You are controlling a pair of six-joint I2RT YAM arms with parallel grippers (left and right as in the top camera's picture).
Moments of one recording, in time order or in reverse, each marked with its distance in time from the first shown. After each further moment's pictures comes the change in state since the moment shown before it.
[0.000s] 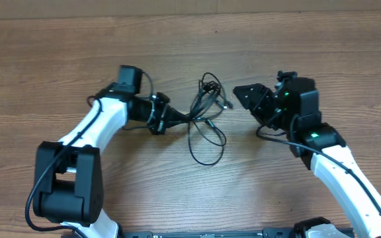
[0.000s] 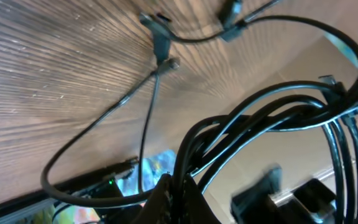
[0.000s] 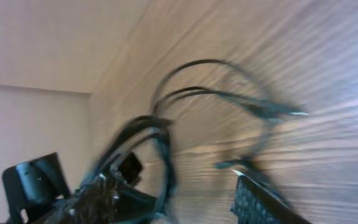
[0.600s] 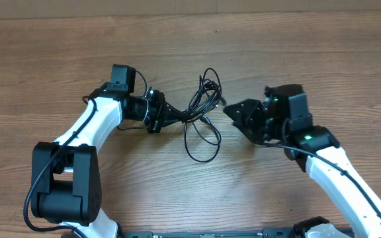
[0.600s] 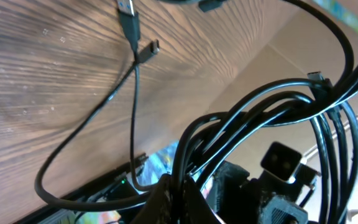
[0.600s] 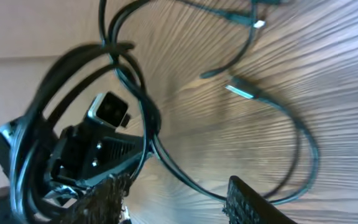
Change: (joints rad) left arm 0.027 0.000 0.000 0.000 0.064 0.180; right arm 0.107 0.006 0.000 -0.126 -0.089 0.150
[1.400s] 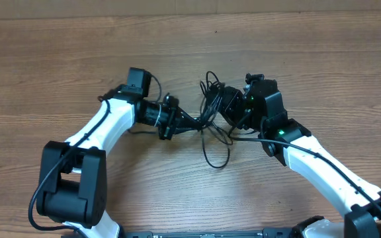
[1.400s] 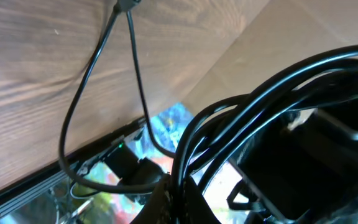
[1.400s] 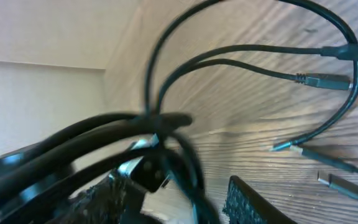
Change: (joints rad) left arm -0.105 0.000 0.000 -0.042 0.113 0.018; right arm 0.107 0.173 0.000 0.377 0.138 0.040
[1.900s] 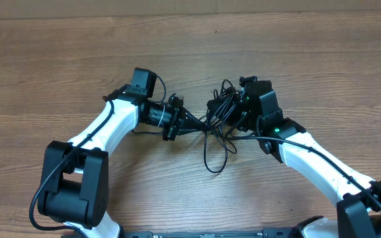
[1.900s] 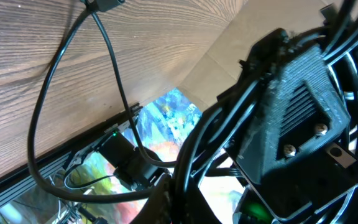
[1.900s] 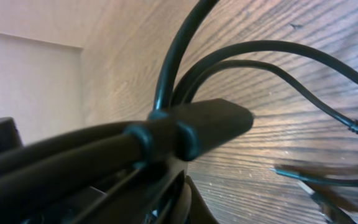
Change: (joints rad) left arm -0.026 0.000 0.000 0.019 0.059 0.000; right arm 0.002 0.054 0.000 -0.028 -0.024 -0.147
